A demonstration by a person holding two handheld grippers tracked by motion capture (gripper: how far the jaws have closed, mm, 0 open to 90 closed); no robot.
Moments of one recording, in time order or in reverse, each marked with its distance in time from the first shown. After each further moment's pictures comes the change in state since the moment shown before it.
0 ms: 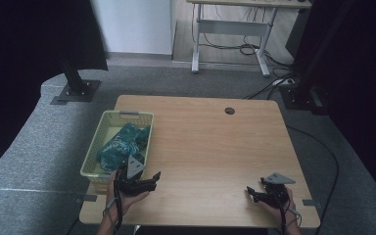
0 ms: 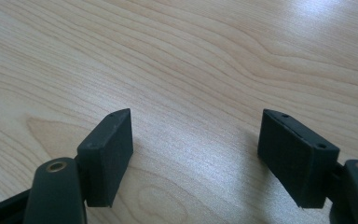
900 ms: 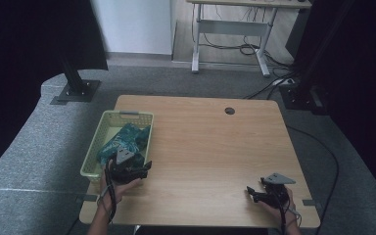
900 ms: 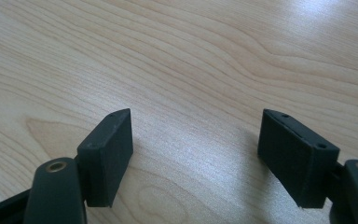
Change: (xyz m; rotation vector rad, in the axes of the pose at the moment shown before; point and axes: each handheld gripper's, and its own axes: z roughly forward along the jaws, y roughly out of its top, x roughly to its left) left arm 0.042 0.004 0.012 0.009 0.033 -0.107; right arm 0.000 0.000 0.000 0.000 -0.004 0.004
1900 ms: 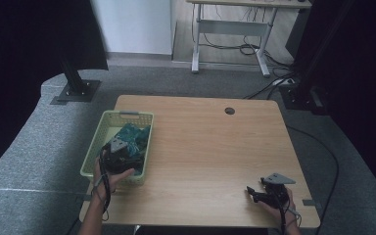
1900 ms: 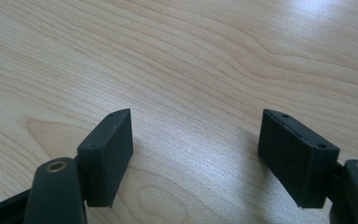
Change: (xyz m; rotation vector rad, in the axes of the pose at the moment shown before) left arm 0.028 0.019 0.005 0.033 0.065 -0.024; right arm 0.000 0.000 0.000 0.000 -0.003 0.002
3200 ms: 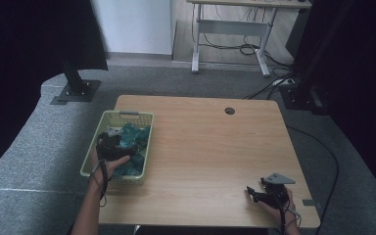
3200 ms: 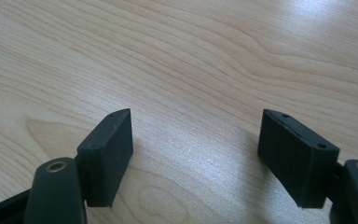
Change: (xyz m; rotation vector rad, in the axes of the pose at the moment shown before) left arm 0.032 0.021 0.023 0.094 0.081 -0.053; right arm 0.001 0.000 0.000 0.000 -0.004 0.003
